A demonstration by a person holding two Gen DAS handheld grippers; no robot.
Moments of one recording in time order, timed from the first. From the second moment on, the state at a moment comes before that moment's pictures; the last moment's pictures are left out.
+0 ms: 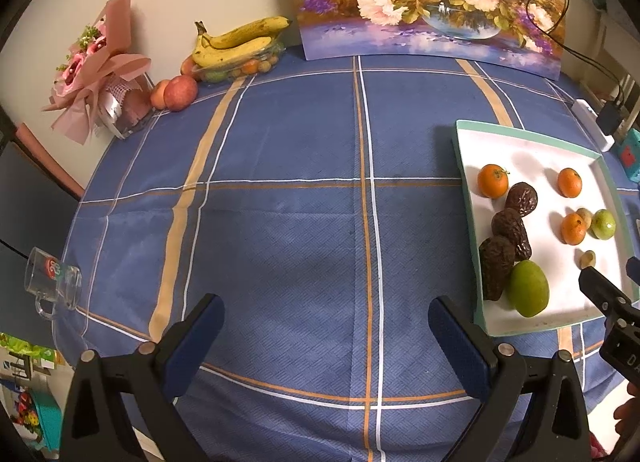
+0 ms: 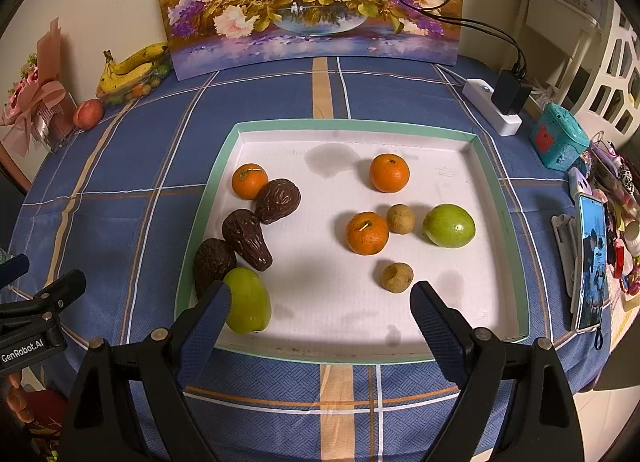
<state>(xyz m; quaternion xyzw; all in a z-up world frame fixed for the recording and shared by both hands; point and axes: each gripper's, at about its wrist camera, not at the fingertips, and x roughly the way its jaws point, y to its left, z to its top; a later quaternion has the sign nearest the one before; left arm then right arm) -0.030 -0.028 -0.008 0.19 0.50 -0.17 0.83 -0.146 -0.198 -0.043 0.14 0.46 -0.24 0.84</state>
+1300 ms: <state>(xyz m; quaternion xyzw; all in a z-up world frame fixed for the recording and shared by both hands) -0.028 -0.024 -0.011 0.18 0.51 -0.16 0.83 -0.146 -0.196 -0.044 0.14 0.46 -0.24 0.84</state>
